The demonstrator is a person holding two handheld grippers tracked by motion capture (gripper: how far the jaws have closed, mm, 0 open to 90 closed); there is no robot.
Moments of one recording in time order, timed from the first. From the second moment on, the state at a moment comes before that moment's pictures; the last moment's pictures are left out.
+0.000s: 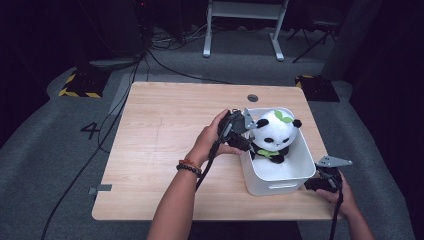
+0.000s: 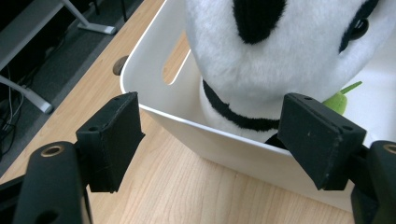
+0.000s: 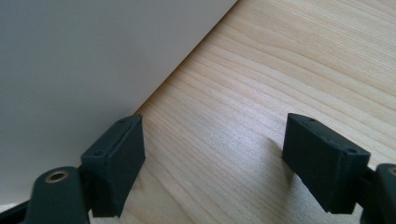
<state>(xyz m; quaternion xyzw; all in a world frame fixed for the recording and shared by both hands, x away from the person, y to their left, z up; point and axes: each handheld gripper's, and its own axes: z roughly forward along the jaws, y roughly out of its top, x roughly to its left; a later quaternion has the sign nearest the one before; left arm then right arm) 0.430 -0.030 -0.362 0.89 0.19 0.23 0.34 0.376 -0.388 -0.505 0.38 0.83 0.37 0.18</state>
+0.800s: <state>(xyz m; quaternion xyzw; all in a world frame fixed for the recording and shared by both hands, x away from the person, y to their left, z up) 0.417 -0.009 -0.353 0.88 0.20 0.26 0.33 0.376 -0.388 -0.505 0.38 0.83 0.37 0.18</state>
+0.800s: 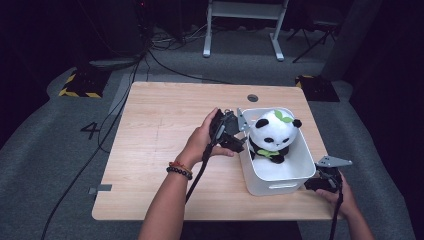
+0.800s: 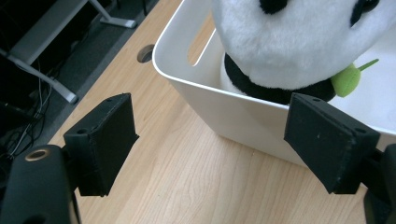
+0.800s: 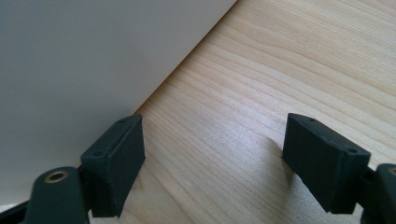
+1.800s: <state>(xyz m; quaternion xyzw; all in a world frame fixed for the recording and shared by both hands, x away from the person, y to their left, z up) 0.403 0.015 -0.365 0.89 0.20 0.28 0.30 0.376 -0.388 -0.505 0.38 0.83 0.37 0.18</state>
